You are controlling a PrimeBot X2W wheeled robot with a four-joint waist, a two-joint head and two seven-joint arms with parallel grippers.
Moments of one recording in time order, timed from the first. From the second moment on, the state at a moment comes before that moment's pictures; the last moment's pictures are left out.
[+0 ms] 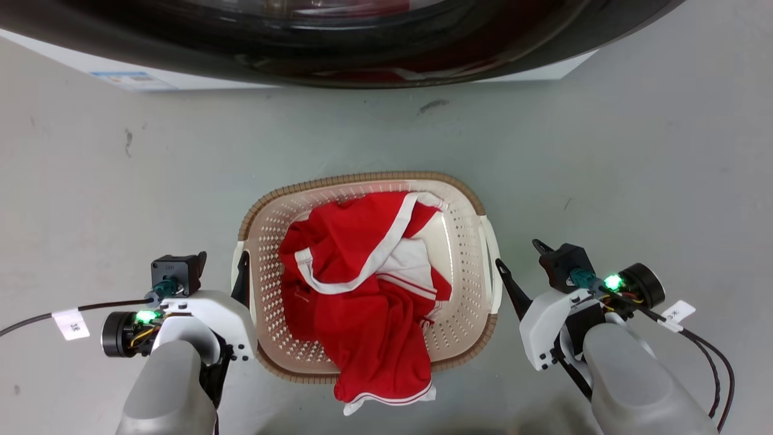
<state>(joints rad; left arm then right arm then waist) -0.53 0.14 0.04 0.95 -0.07 -0.13 -0.26 -0.57 -0.05 0.28 0.96 -0.08 0.13 -0.26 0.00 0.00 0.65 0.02</state>
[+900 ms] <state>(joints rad) -0.69 0.12 -0.02 1.12 -0.08 -0.13 -0.26 -0.73 -0.05 0.39 1.17 0.05 0.13 -0.26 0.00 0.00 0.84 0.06</state>
